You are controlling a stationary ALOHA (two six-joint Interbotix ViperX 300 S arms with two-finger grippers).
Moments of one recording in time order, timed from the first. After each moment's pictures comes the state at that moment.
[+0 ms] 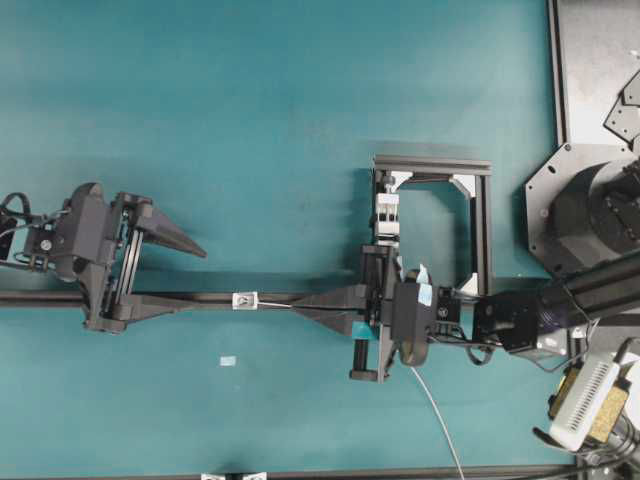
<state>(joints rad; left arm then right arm) -0.23 0.36 0.98 -0.05 -1.11 -0.13 0.60 0.32 0.92 0.84 -1.03 -0.09</state>
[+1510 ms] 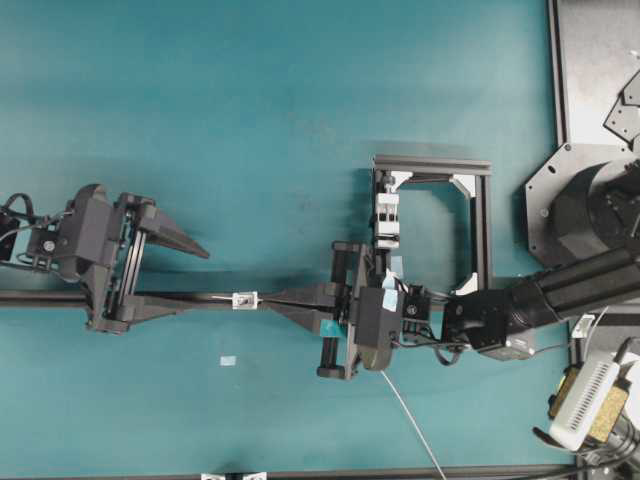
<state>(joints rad) -0.23 0.36 0.96 -0.05 -1.10 -0.12 0.53 0.36 0.82 0.82 -0.99 -0.20</state>
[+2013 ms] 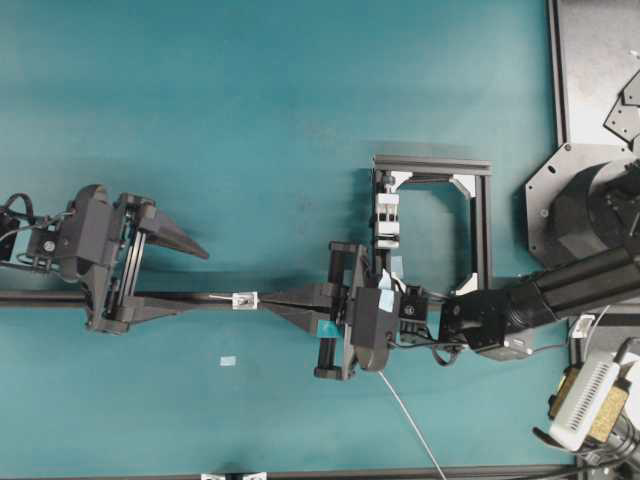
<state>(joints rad) -0.23 0.36 0.96 -0.05 -1.10 -0.12 0.53 0.36 0.81 0.81 -0.99 -0.20</state>
